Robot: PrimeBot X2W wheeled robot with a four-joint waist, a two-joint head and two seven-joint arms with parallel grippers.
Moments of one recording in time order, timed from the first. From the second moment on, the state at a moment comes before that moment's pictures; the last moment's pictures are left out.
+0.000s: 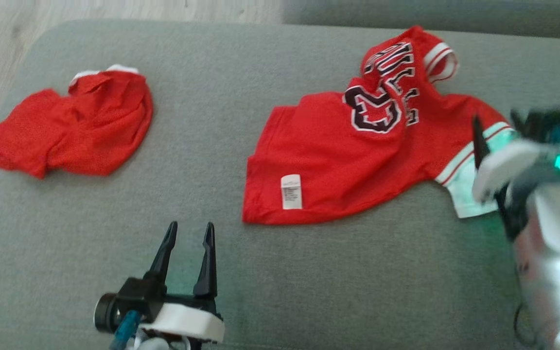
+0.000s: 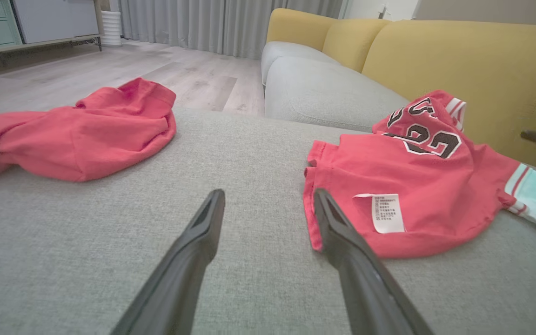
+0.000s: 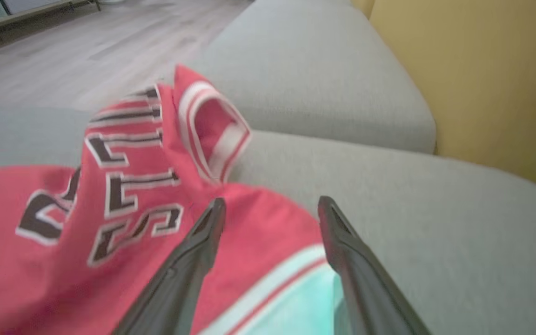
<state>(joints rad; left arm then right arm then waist) -0.07 0.05 -0.32 0.29 -0.29 0.02 -0.25 -0.68 -0.17 -0.07 0.91 -0.07 0.13 -0.04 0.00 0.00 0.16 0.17</state>
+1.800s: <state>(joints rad) -0.04 0.05 -0.30 0.31 -0.27 0.00 -0.25 -0.45 -0.10 0.30 0.53 0.03 0.13 0.26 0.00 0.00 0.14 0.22</state>
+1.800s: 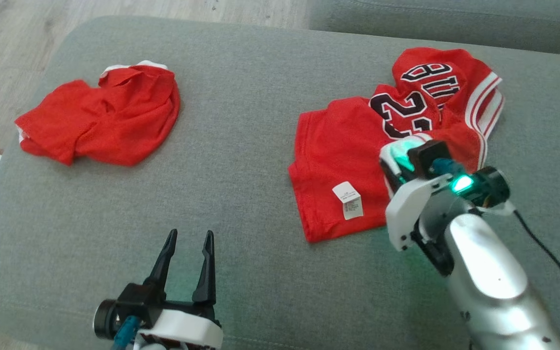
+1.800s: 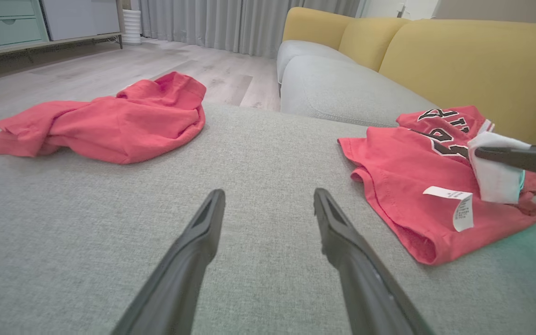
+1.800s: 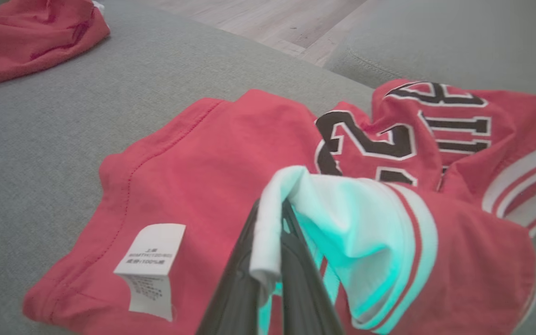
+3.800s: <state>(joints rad) -0.04 0.05 -0.32 0.30 -0.28 0.02 -0.25 -0.36 -0.06 0.02 0.46 -0.11 0.13 0.08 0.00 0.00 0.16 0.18</state>
